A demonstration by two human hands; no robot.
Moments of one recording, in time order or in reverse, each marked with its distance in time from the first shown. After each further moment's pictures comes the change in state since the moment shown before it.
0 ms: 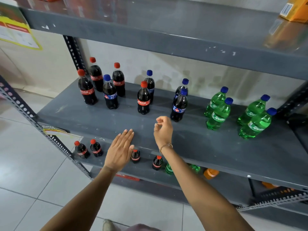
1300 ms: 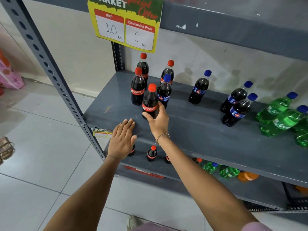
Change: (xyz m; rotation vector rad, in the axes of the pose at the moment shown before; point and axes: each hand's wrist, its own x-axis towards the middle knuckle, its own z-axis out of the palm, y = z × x) left_hand -0.012 -0.206 -0.043 -0.001 0.049 -0.116; right_hand -0.021 -0.117 0.211 0.226 -0.144 0.029
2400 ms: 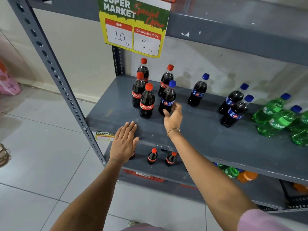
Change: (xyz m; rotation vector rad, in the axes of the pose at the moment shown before) left_hand -0.004 -0.001 -0.005 -0.028 -0.018 -0.012; right_hand 0.035 0.017 -0.025 -0.065 0.235 0.129
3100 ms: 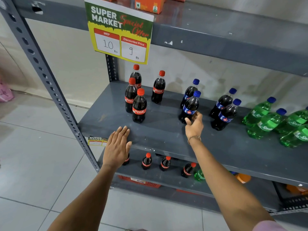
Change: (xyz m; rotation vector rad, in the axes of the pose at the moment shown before) left_hand 0.000 0.004 0.000 0.011 0.017 -0.013; right_hand 0.032 0.031 -0.099 -0.146 0.136 0.040
